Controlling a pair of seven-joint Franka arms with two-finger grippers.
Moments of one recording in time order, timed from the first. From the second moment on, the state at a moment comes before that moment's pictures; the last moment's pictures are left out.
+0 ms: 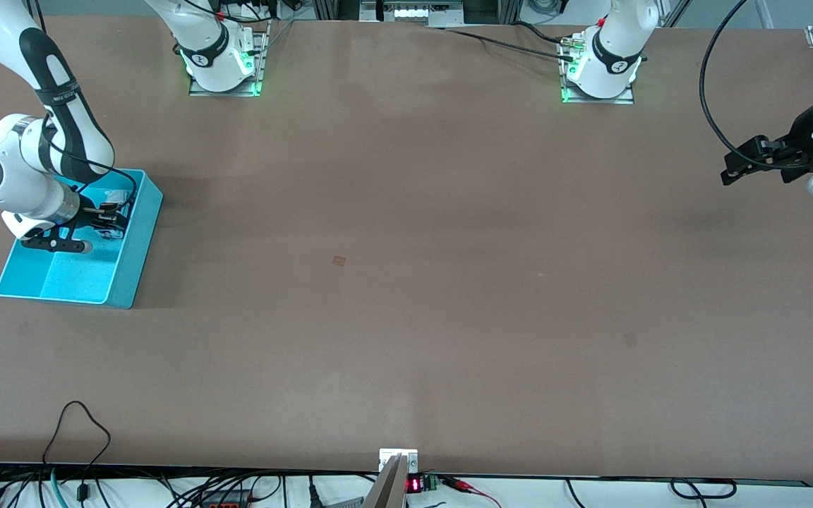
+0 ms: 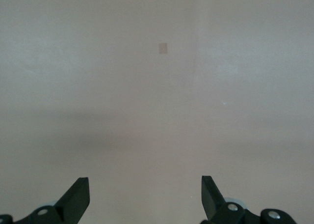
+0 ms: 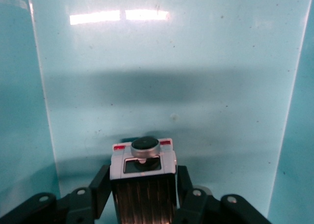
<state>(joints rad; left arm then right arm) 0.12 -0.04 -0.10 -1.69 -0.02 1.63 -0.04 -0.28 0.35 -0.05 -2.25 -0.18 2.49 -0.11</state>
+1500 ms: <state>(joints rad) 0.13 -0.06 -0.10 -1.70 -0.02 1.60 -0.04 -0.28 -0.03 0.18 -1.83 -0.12 1.83 -0.11</state>
